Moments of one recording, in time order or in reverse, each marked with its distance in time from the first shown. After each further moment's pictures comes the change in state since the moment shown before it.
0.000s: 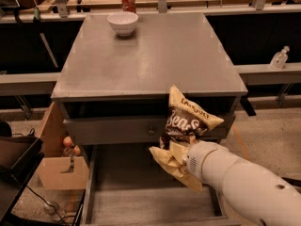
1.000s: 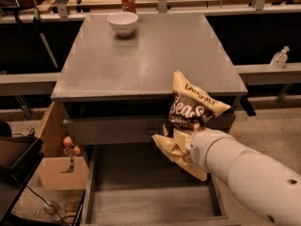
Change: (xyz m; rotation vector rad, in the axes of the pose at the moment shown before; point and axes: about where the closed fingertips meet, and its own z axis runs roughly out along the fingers) arm -0.039 0.001 -0.016 0.022 -0.062 -0.047
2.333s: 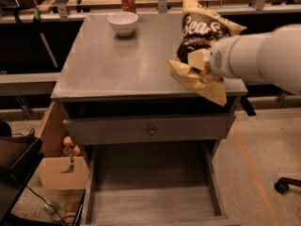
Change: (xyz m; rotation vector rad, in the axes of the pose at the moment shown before) arm -0.197 -0.041 -0.005 0.000 -0.040 -0.103
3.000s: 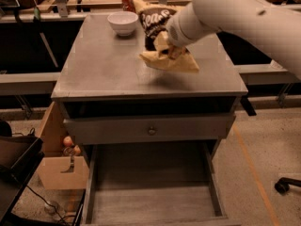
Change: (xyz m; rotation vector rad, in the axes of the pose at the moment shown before) arm -0.047 0.038 0.122 -0.109 0.200 -0.281
